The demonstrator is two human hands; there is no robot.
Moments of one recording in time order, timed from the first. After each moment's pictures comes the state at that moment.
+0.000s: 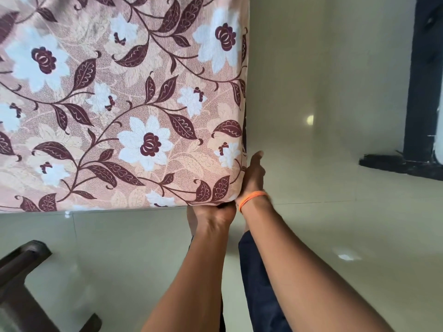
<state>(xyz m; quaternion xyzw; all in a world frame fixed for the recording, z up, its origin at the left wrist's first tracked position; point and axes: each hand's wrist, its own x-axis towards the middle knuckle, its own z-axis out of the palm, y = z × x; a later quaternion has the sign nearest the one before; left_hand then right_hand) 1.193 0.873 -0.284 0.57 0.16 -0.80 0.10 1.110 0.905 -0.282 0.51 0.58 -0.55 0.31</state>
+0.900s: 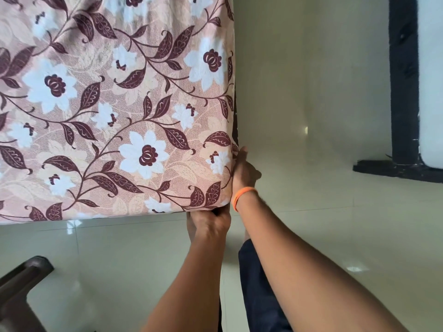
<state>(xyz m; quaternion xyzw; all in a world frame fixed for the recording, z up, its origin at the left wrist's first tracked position) 1.187 0.877 -0.271 0.61 0.09 -0.77 0.14 1.089 0.897 -0.259 0.42 0.71 -0.46 0.34</state>
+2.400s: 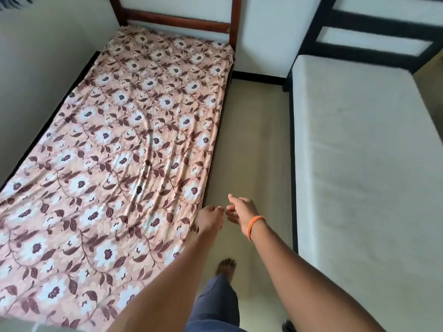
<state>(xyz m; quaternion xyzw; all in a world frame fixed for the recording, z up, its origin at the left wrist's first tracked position) 0.747 0.815 0.163 0.57 -0.56 -0.61 -0.03 0.670 0.881 0.190 0.14 0.71 -0.53 0.43</state>
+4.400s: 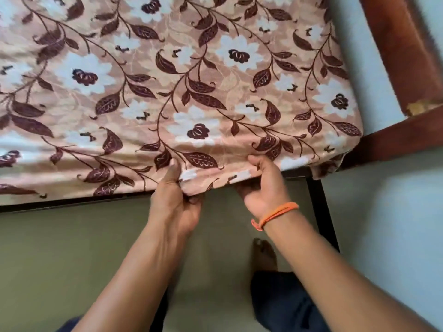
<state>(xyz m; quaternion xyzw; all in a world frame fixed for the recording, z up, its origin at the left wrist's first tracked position) -0.212 0.302 -0.214 0.49 0.26 -0.57 0.60 -0.339 0.238 -0.232 0.02 0.57 -0.35 0.74</state>
